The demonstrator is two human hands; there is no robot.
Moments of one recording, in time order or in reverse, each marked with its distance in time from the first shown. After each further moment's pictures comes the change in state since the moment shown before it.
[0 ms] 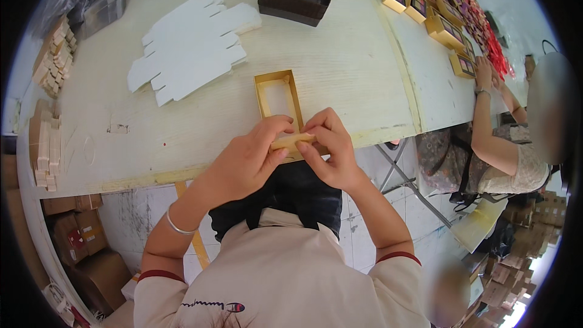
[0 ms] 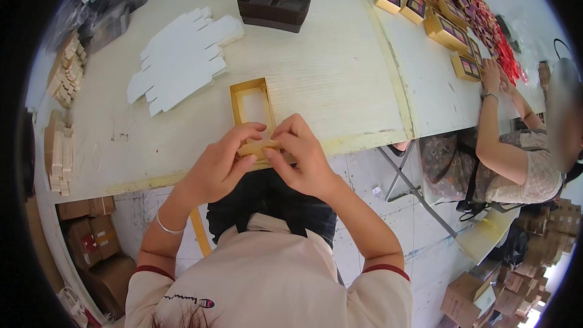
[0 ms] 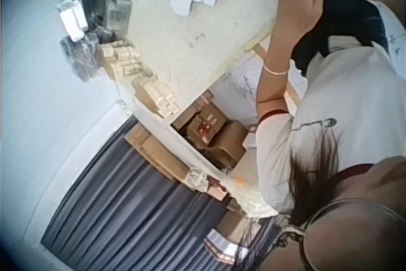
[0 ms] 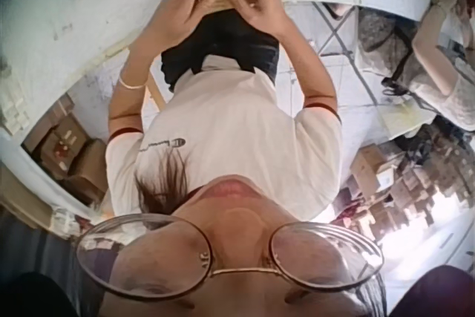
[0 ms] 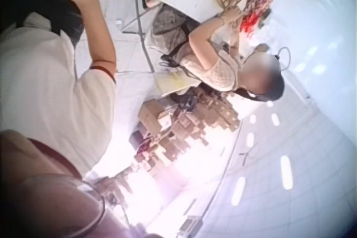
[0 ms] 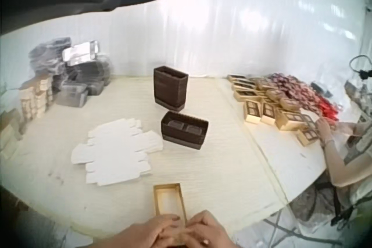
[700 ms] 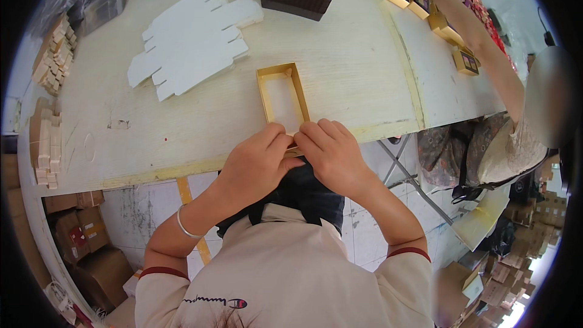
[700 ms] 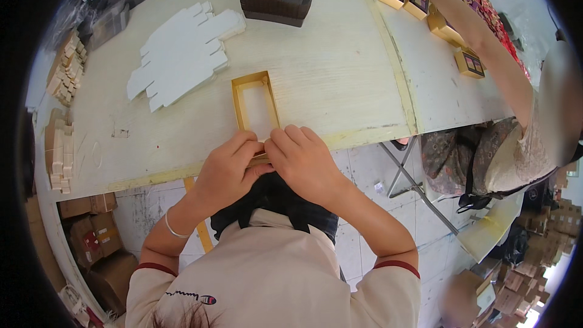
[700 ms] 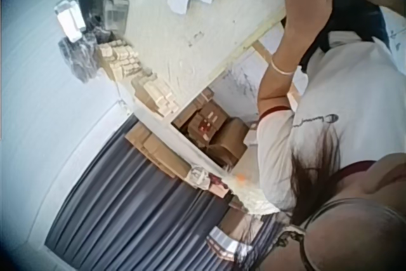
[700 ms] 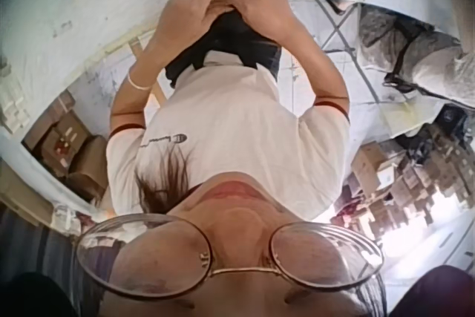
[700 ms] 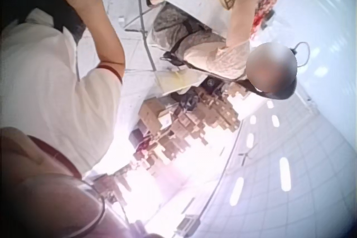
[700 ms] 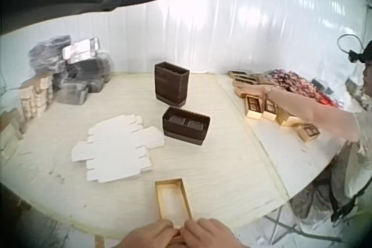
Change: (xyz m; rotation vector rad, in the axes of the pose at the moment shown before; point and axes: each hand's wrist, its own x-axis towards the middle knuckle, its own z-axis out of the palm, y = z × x) left_hand -0.001 0.015 0.025 0.440 0.187 0.110; right_hand 0.001 -0.020 -0.007 -0.747 -0.260 -0.266
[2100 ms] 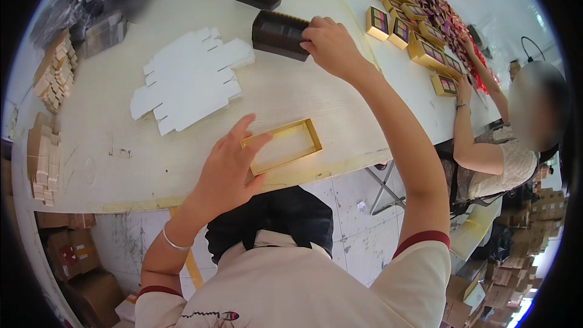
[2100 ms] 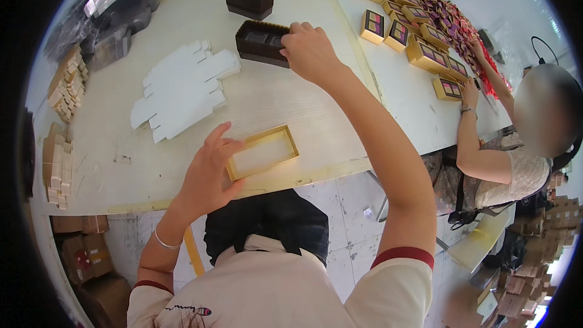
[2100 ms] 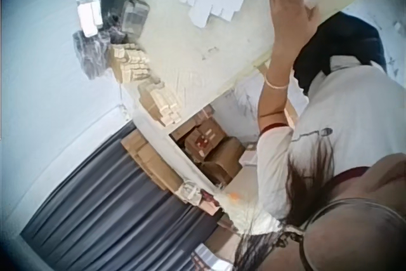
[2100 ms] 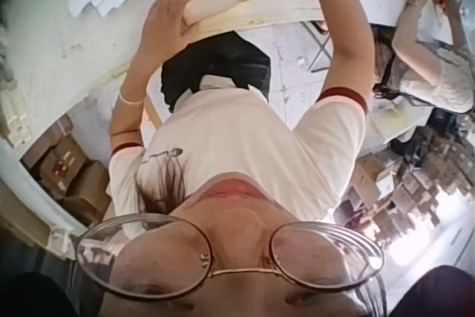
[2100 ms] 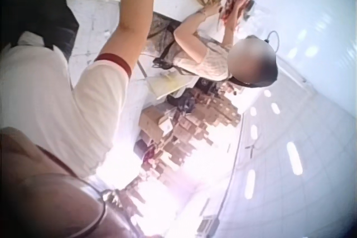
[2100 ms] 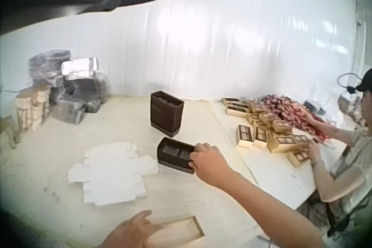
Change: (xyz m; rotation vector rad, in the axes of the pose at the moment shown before) left_hand 0.011 -0.028 -0.030 0.177 -0.001 0.039; right_hand 0.149 0.157 -0.029 -0.399 0.017 0.130
